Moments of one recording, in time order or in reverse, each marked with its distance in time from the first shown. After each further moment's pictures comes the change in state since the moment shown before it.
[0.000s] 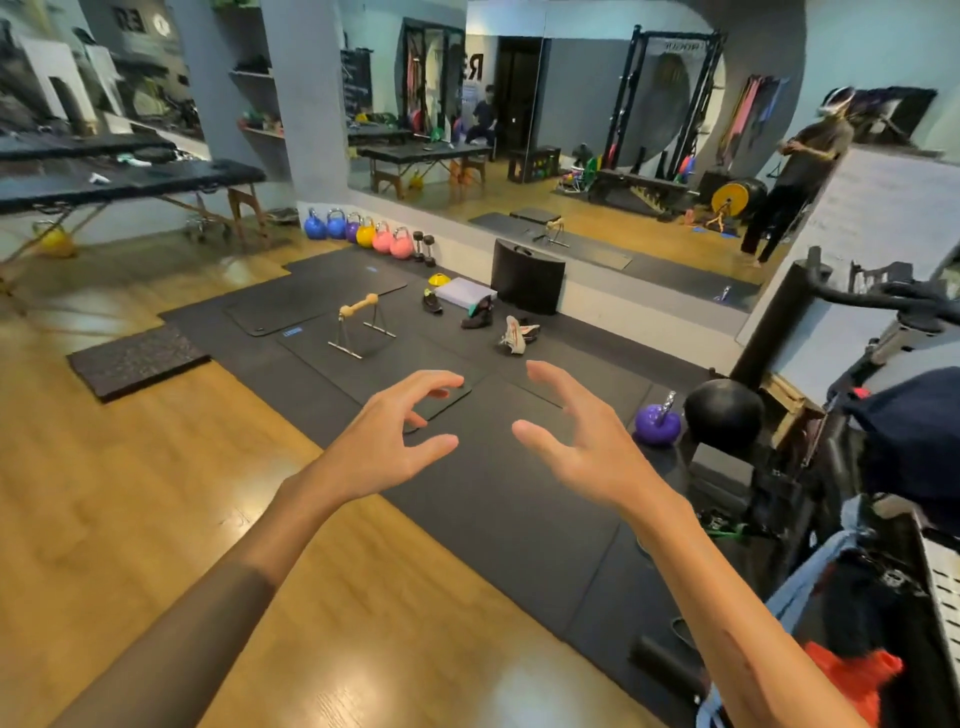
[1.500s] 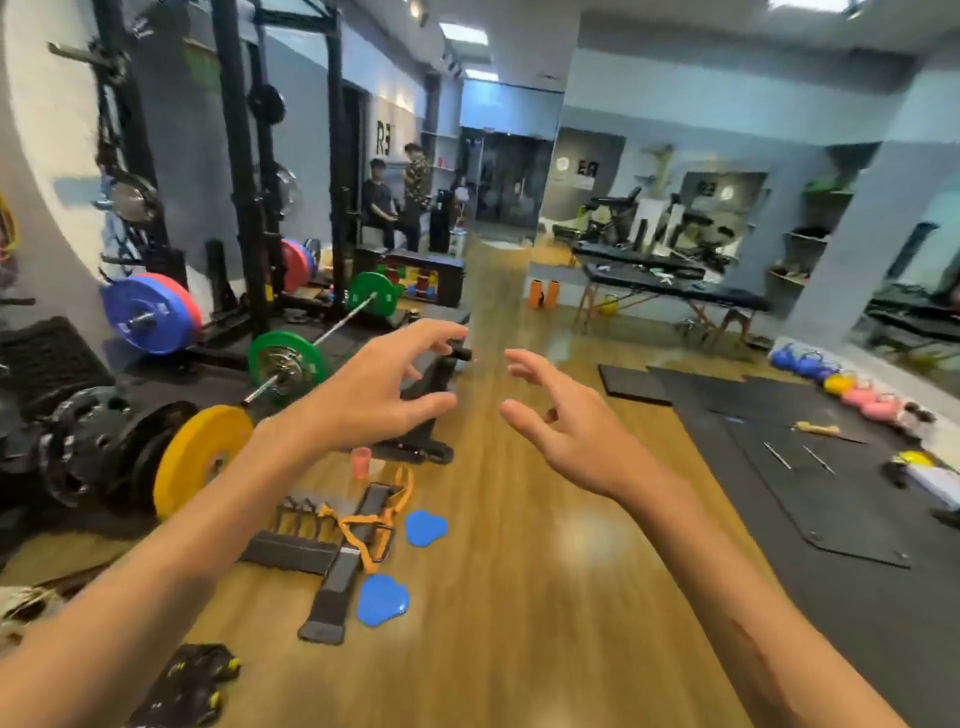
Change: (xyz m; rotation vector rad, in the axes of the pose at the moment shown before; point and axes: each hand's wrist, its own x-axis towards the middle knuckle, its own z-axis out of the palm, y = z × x) left_hand -0.995 0.576 -0.208 0.683 0.634 -0.497; right_hand -0.704 -0.699 0.178 0.245 -0.563 -0.901
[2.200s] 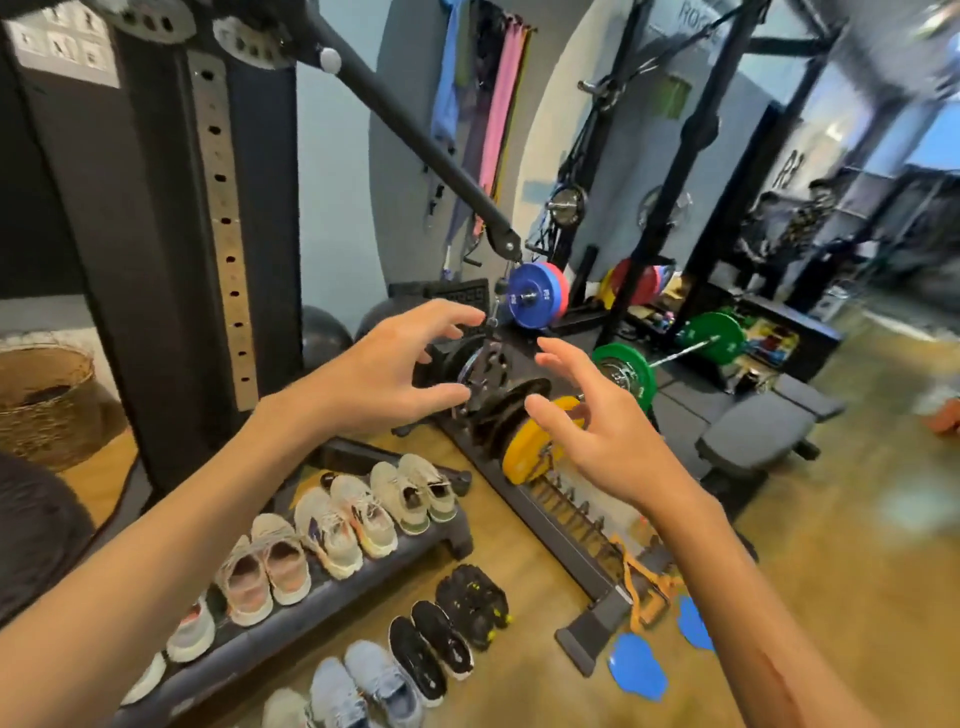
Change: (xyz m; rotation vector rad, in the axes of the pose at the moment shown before) left_hand -0.378 -0.130 -0.330 0.367 0.300 -0.576; right_hand 0.134 -0.372 0.333 0.432 -0.431 -0.469
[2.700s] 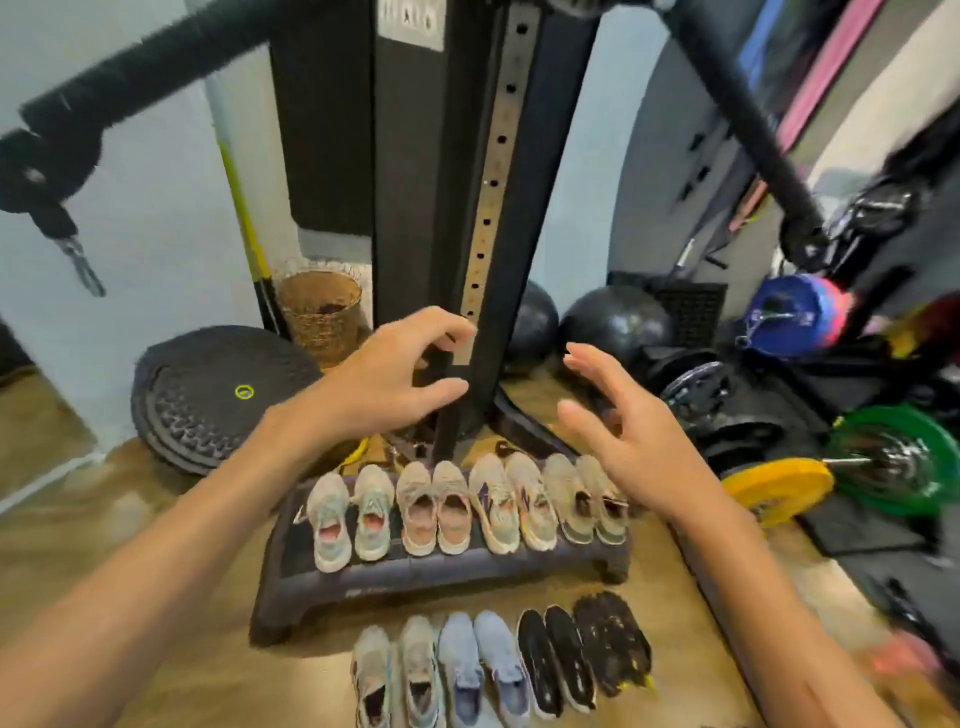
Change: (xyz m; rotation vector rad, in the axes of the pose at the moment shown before) left_hand -0.145 -0.119 -0.068 0.198 0.194 -0.505; right_hand 0.109 -0.020 0.183 0.184 -0.342 -0.272
